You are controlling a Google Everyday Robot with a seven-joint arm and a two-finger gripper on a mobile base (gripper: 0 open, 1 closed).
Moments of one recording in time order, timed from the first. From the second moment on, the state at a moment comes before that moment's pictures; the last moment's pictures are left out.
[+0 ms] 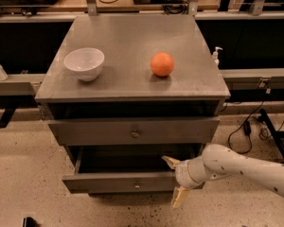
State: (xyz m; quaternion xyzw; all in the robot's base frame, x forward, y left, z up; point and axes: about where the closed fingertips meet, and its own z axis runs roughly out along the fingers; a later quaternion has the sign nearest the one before) arm 0.491 -0.110 0.452 -0.72 0.61 0.15 0.28
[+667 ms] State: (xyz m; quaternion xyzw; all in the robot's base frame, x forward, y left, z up) arm 0.512 -0.108 0.430 -0.73 0.63 0.15 0.22
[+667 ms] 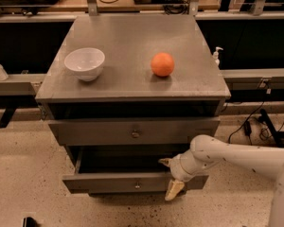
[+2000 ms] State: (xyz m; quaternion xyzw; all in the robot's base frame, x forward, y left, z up) arm 0.490 -0.124 0.441 -0.74 0.64 0.16 0.16
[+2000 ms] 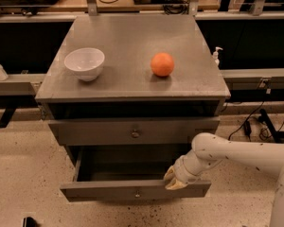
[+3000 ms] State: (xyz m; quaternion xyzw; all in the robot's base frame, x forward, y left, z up) arm 0.476 -0.120 0.453 -0.75 0.62 0.19 0.16
